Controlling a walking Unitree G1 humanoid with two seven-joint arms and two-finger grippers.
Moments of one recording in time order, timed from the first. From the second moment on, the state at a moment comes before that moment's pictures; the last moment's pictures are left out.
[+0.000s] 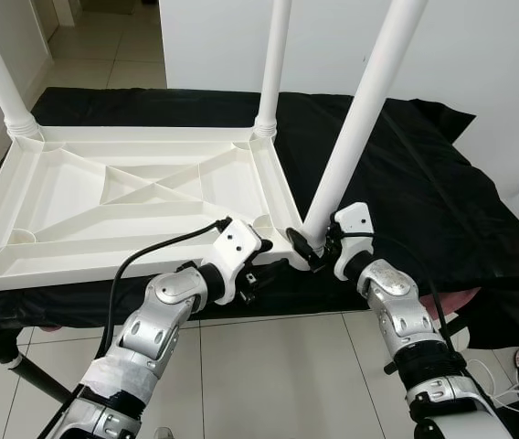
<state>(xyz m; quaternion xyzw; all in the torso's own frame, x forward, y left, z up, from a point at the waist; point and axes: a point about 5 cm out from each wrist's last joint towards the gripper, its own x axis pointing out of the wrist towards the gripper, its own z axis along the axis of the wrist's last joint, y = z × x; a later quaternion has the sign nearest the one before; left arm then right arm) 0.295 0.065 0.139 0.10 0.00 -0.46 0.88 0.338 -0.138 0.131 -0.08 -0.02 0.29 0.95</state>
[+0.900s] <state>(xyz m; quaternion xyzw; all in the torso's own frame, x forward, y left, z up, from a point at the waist) 0.291 0.061 0.136 0.10 0.00 -0.47 0.88 0.333 -0.127 0.119 -0.05 -0.03 0.26 0.96</state>
